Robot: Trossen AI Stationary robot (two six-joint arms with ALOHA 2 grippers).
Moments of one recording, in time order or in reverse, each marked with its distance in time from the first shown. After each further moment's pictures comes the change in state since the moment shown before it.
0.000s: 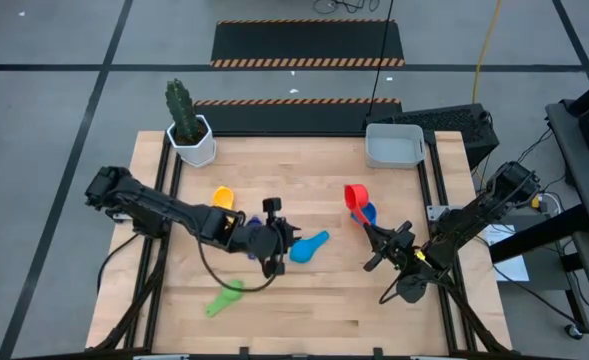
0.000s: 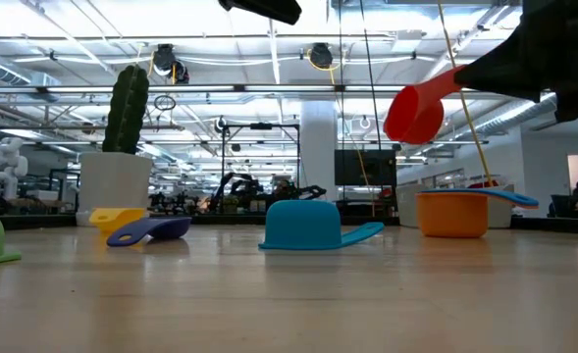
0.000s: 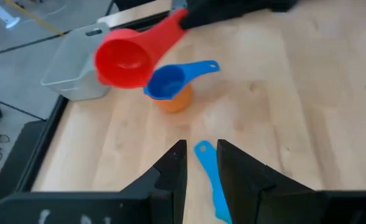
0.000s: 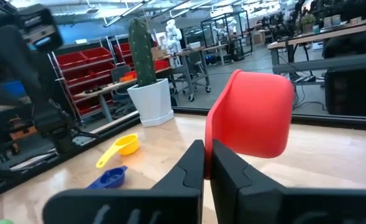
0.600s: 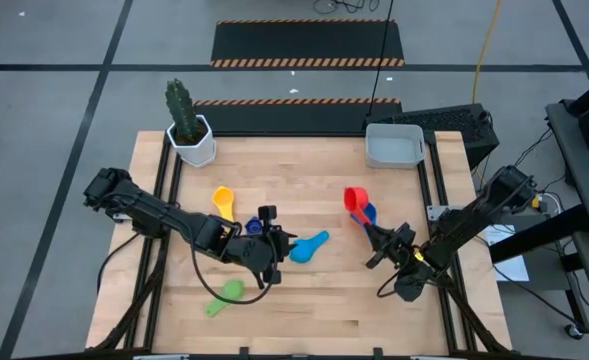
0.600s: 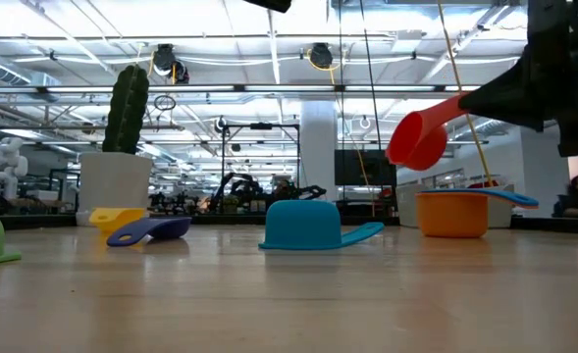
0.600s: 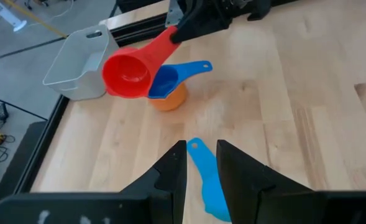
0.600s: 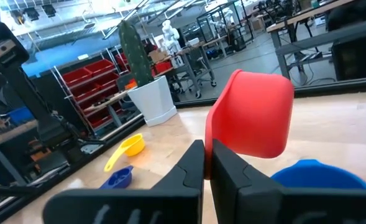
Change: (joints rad) left arm -0.061 0.000 0.000 -0.016 -0.072 -0.043; right arm 0.000 0.067 -0.070 0.061 0.000 0.234
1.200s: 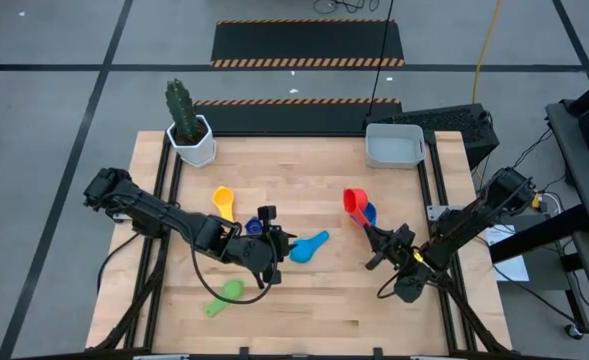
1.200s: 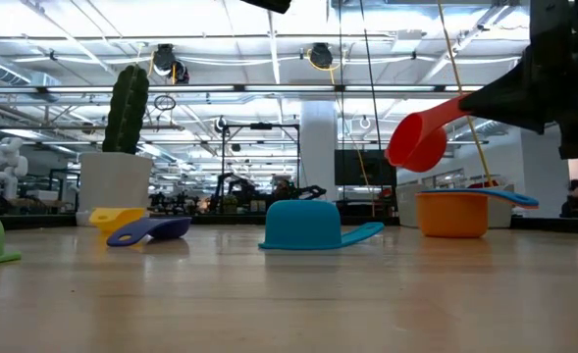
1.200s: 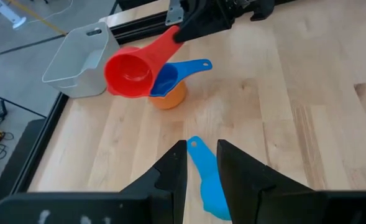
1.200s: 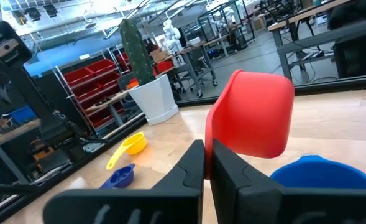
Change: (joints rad) left arm 0.000 0.000 -0.001 -0.005 0.001 -0.014; right arm 0.010 0.018 -0.001 0.022 0.000 -0.003
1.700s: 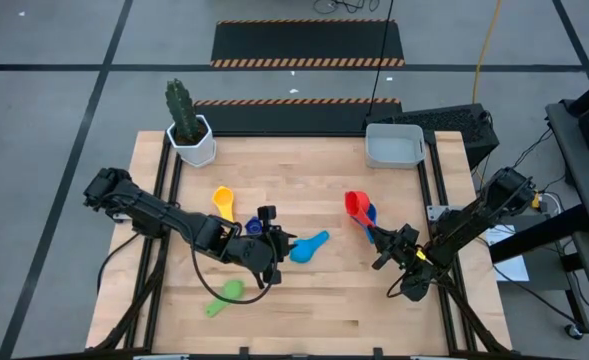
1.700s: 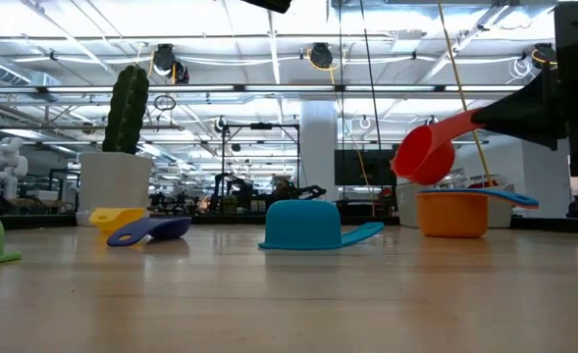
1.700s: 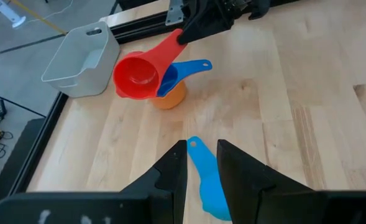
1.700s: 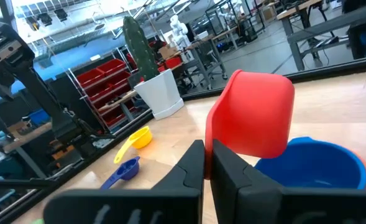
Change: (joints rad) left arm 0.000 0.000 0.000 0.002 0.001 -0.004; right arm 0.043 0.000 -0.085 0.055 0.000 0.090
